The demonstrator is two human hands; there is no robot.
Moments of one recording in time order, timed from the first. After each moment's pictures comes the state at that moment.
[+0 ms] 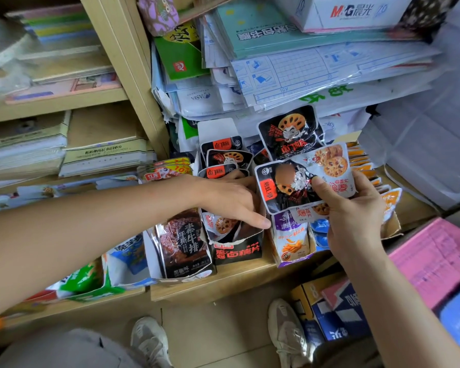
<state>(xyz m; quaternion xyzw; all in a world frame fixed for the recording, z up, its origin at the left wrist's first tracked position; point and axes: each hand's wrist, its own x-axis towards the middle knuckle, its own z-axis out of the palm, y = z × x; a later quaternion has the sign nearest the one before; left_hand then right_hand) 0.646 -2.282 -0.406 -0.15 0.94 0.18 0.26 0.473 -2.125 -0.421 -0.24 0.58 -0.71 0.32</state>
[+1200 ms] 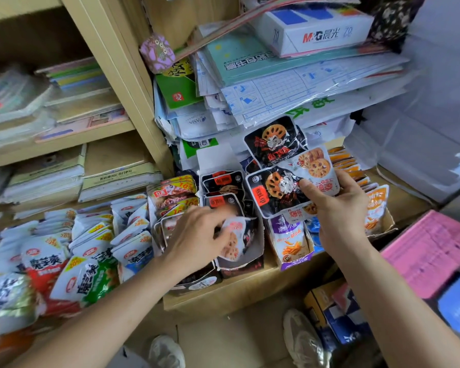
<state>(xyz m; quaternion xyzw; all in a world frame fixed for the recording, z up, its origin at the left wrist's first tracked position) 0.711 -2.193 -0.419 -0.38 0.90 0.11 -0.18 0.475 -2.124 -0.417 -0.24 0.57 -0.73 0.30</state>
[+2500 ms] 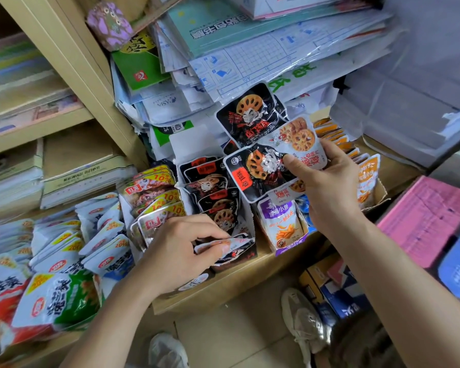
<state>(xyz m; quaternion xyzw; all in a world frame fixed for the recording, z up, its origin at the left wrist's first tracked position) 0.731 -2.189 -0.425 -0.29 0.89 0.31 -0.17 0.480 -2.130 -0.415 -0.23 0.56 -0.73 0.32</state>
